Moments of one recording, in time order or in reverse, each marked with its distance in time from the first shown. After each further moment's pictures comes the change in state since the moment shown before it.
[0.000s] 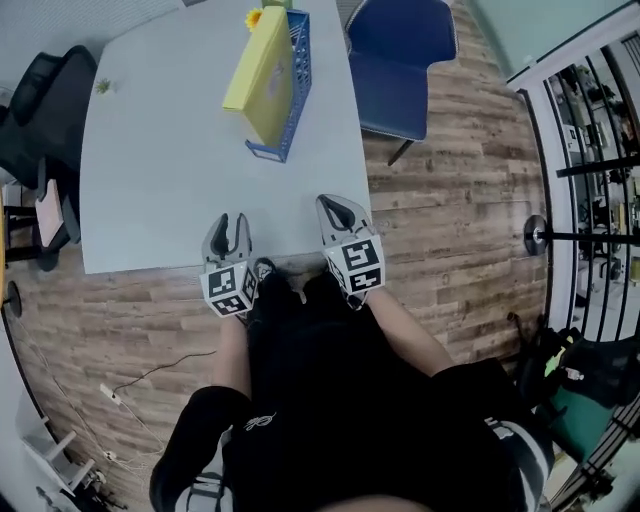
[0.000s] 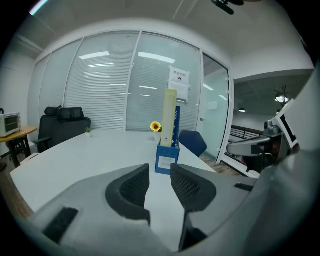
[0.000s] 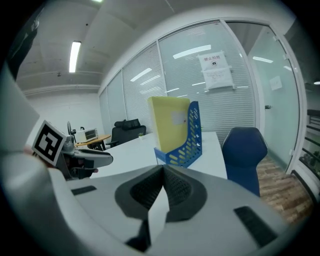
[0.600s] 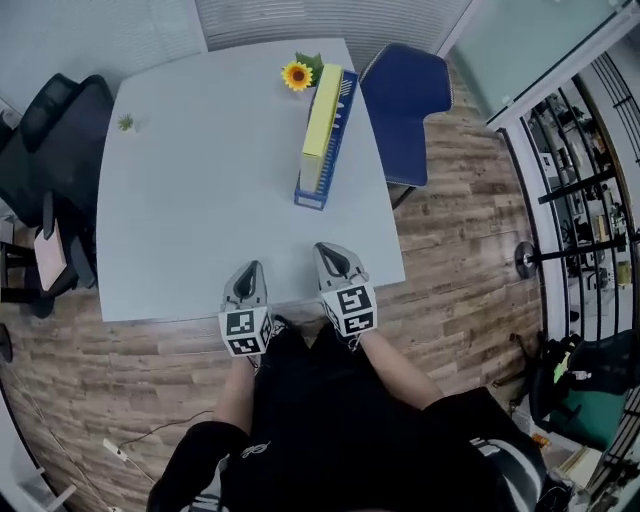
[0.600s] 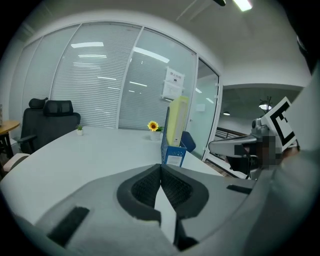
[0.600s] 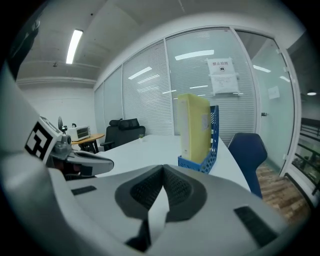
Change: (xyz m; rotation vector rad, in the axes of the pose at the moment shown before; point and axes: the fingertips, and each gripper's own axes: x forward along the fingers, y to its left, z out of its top) left arm -0.027 0.089 0.010 0.009 0.016 -0.197; right arm 0.063 0.125 0.033 -0.029 -0.019 -0.105
